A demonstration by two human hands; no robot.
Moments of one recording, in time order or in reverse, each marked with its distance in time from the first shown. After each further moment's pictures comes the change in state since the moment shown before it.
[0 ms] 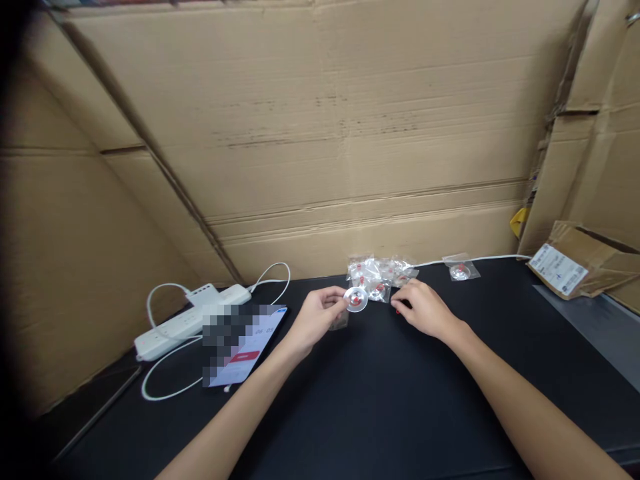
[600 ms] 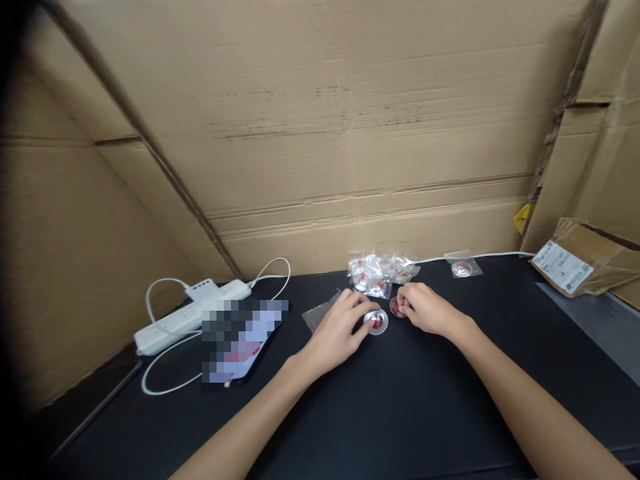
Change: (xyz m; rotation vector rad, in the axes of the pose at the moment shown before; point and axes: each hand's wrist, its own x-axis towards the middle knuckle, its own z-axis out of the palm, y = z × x) left_hand -0.025 0.005 0.022 0.717 -0.193 0.572; right_hand -0.002 0.004 0.000 0.089 -0.174 0.059
